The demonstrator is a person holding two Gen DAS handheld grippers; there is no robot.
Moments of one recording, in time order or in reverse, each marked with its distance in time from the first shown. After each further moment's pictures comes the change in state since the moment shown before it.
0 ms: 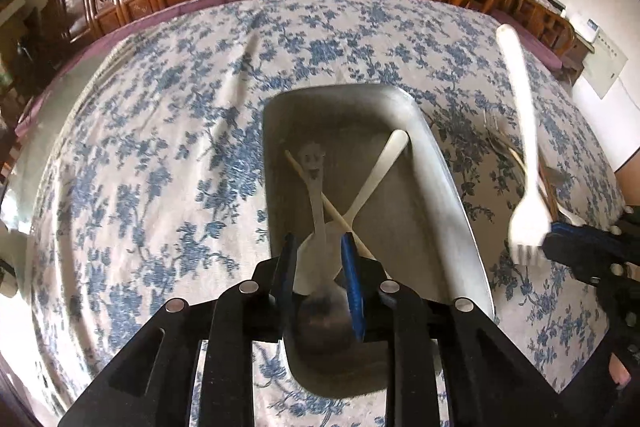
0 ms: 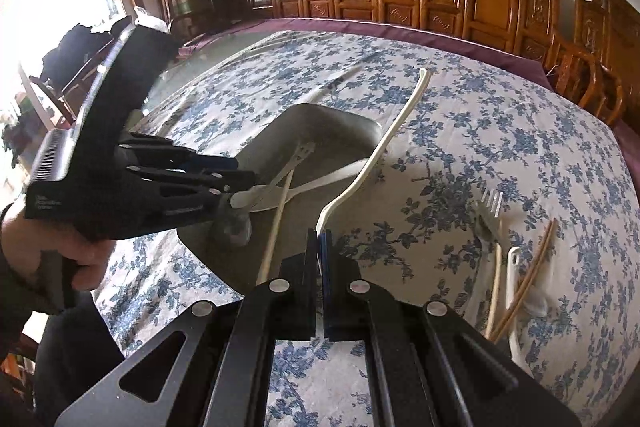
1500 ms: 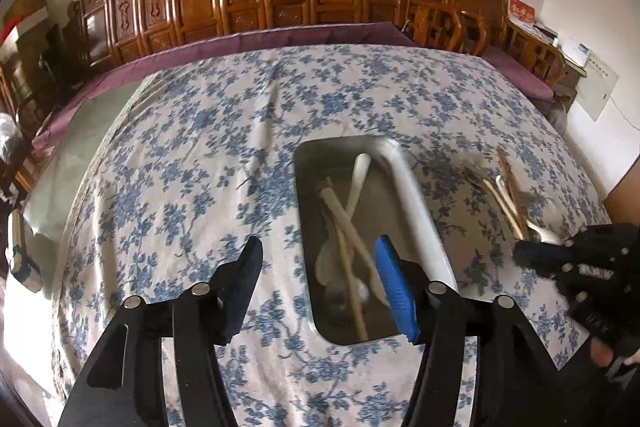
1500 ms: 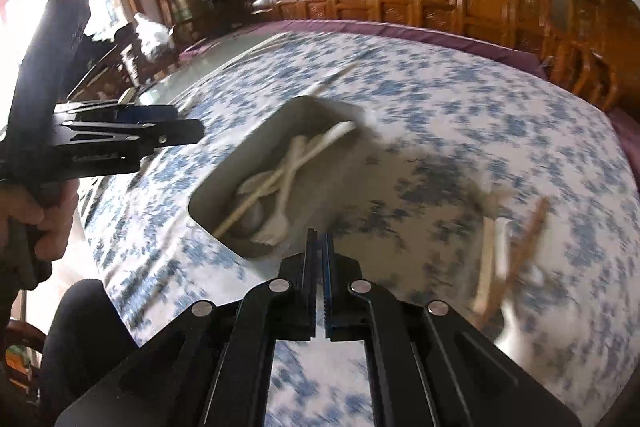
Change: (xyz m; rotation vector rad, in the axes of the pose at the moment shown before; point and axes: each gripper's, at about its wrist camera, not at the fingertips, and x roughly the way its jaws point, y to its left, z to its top) left arm -0.072 0.001 -0.010 -0.004 -0.147 0.018; right arm -0.036 -0.018 -0.028 0.038 -0.022 -0.003
